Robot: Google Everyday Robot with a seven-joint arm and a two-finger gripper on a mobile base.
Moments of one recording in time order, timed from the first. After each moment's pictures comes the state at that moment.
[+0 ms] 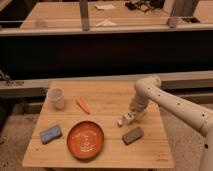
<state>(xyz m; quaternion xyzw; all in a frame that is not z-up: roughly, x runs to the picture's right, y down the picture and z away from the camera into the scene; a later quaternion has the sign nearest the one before) 0.185 0.136 0.851 -0.31 -0.12 -0.19 0.92</state>
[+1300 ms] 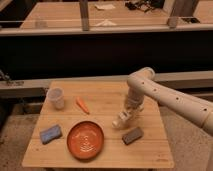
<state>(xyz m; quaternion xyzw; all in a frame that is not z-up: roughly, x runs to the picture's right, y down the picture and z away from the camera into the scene) 0.143 0.119 0.802 -0.31 -0.12 -0.24 0.91</state>
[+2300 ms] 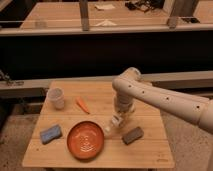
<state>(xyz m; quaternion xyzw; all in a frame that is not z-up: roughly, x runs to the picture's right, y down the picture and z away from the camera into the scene) 0.085 0.132 0.766 -0.31 -0.12 -0.31 0.89</state>
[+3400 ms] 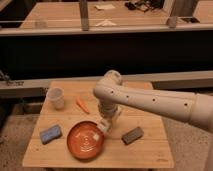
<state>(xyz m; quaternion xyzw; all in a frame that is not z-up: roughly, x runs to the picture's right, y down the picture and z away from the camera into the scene) 0.008 0.150 0.735 -0.29 -0.14 -0.39 0.86</state>
